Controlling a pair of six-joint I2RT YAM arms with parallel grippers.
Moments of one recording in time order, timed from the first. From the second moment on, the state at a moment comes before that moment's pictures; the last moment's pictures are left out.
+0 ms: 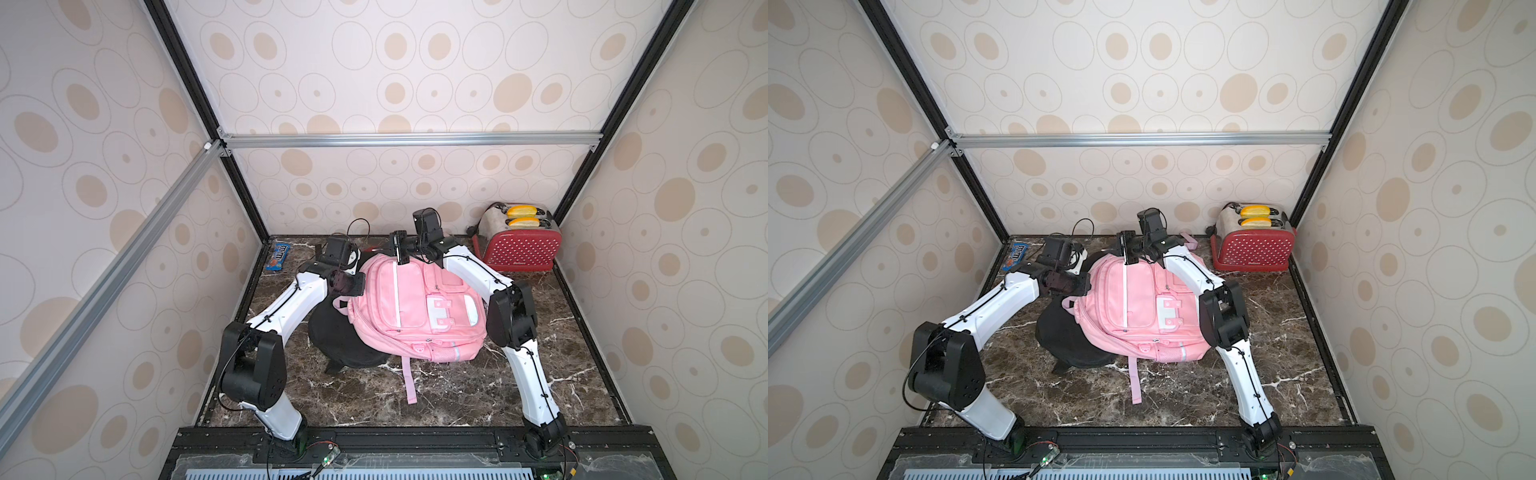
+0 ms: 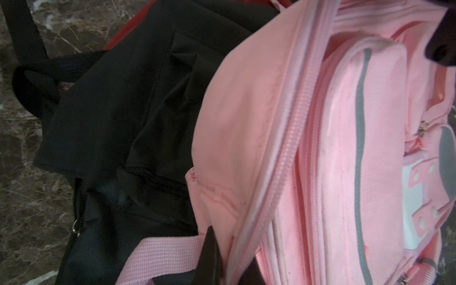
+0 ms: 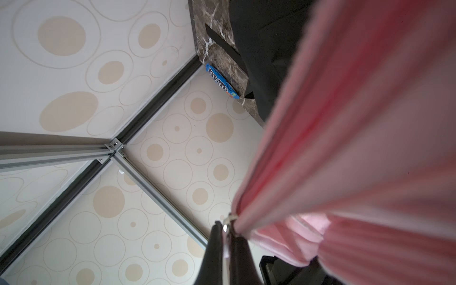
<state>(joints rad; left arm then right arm) -0.29 1.62 1.31 -0.65 0.15 -0.20 0.61 2.34 2.17 -0.31 -0.69 1.91</state>
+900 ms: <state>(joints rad) -0.24 1.56 1.23 -0.54 0.23 -0.34 0.51 2.31 2.14 -0.39 -0.61 1.93</state>
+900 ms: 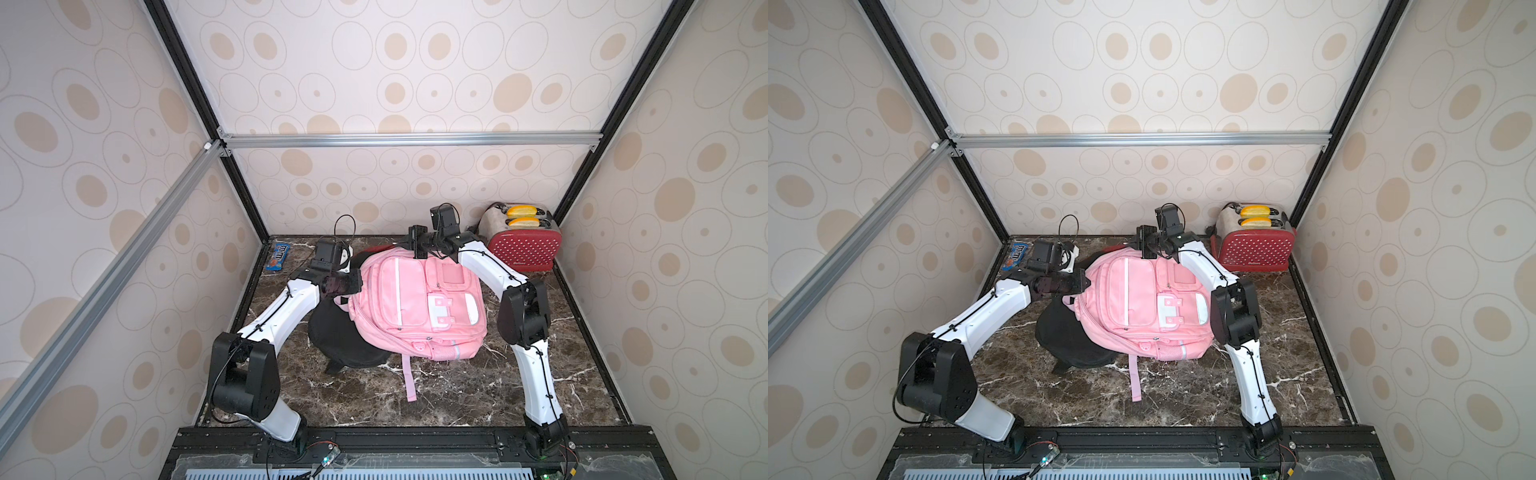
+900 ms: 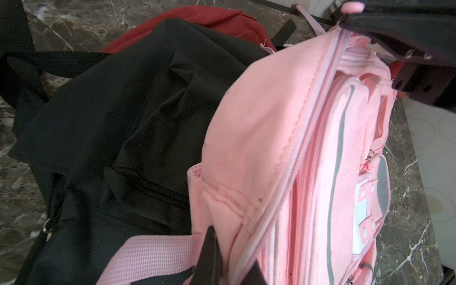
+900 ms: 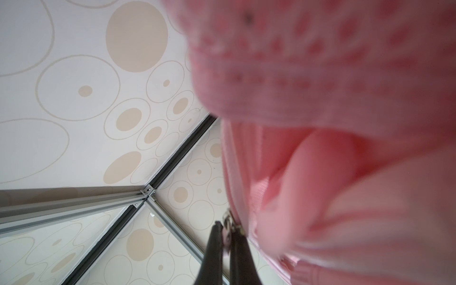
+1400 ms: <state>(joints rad) -0.20 1.52 1.25 -0.54 0.24 -0.37 0.50 2.41 2.33 -0.40 -0.72 1.94</state>
